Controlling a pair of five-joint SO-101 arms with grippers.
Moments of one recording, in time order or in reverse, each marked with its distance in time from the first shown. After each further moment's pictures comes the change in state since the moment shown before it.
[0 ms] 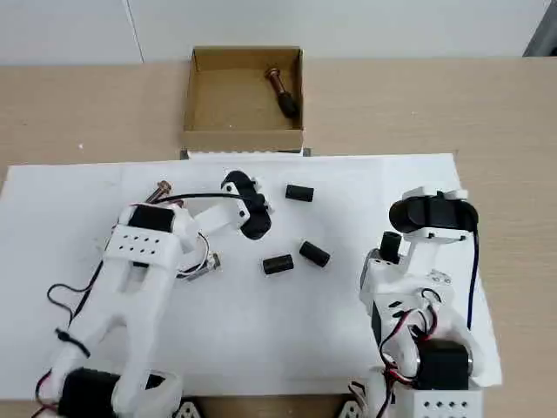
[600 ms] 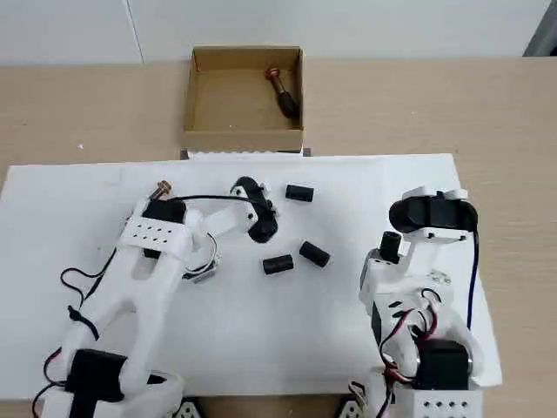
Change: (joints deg) left arm 2.5 4.9 -0.5 -0.5 0.0; right arm 0.0 0.0 0.0 0.0 0.0
